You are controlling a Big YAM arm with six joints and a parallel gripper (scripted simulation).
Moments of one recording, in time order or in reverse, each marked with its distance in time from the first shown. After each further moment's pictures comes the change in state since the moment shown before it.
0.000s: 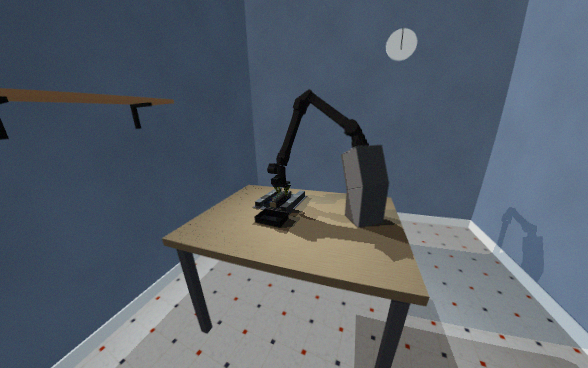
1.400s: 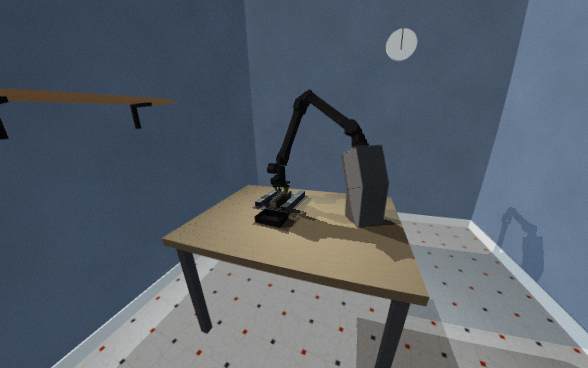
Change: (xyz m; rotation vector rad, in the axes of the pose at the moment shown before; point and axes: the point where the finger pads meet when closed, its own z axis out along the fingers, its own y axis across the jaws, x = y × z) arm 0.001 -0.004 0.000 0.005 0.000 0.000
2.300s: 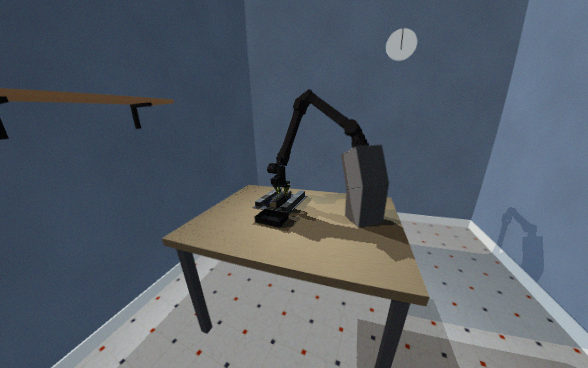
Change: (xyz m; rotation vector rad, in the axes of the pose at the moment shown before) arm 0.001 0.000 0.001 0.002 0.000 0.001
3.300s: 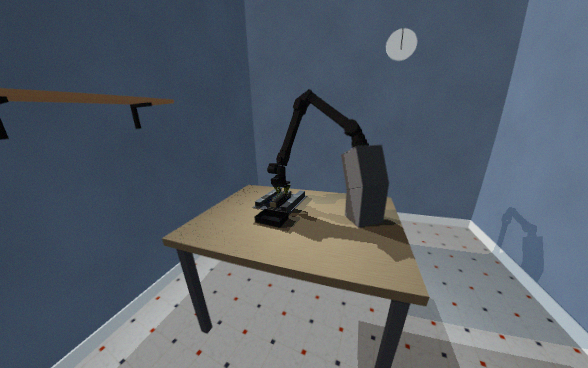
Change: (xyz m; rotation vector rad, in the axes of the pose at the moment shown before) arm 0.000 0.002 0.000 -0.003 0.000 -0.001
